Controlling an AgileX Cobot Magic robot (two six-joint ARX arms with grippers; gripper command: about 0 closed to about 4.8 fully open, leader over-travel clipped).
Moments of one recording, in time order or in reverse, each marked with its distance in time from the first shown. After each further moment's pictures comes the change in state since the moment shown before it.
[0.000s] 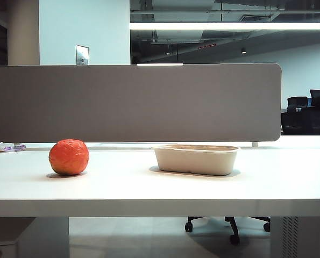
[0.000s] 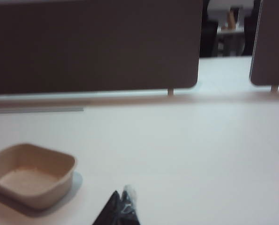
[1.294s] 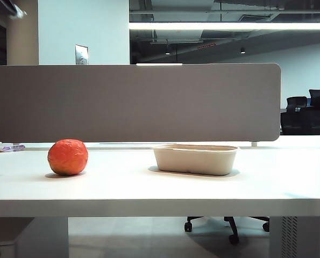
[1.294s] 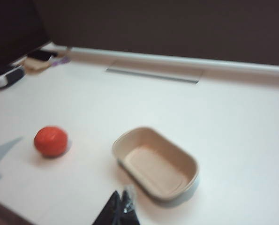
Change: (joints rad) left arm -0.047 1.029 0.775 0.099 0.163 -0.106; right arm 0.180 0.719 0.706 -0.263 -0.297 0.036
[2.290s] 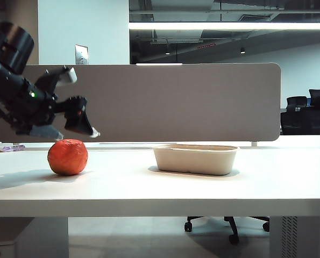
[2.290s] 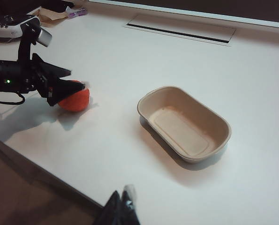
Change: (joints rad) left arm -0.069 0.696 0.047 0.256 0.162 0.219; right arm 0.274 0.003 0.000 -0.141 0.197 0.024
